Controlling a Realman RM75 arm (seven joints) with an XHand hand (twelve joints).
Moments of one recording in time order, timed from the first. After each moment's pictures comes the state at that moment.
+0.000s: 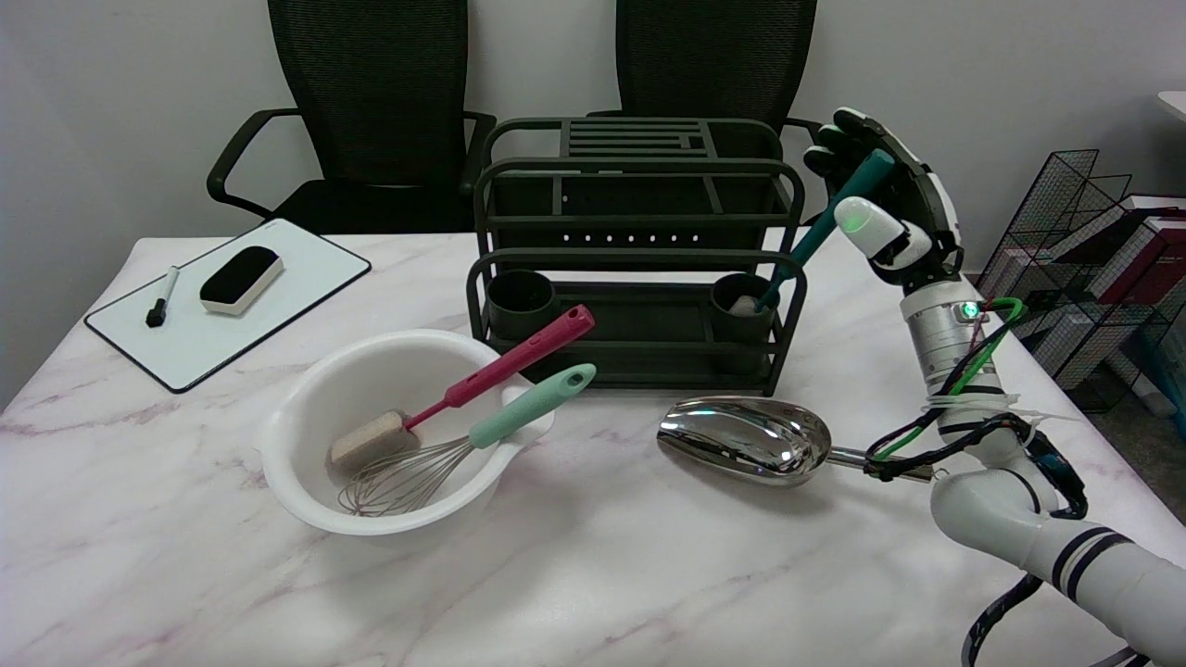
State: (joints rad) arm 0.06 -0.95 -1.78 1.11 0.82 0.92 1.64
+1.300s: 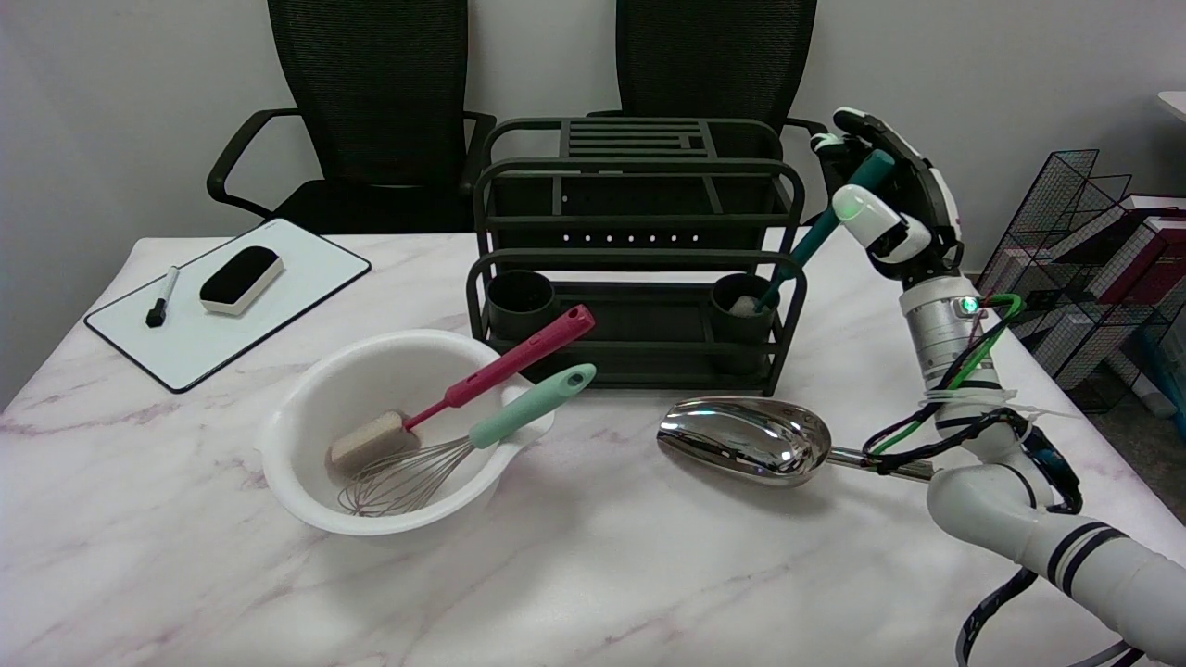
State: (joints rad) arm 0.07 -0.95 -1.79 1.11 0.84 0.92 1.64
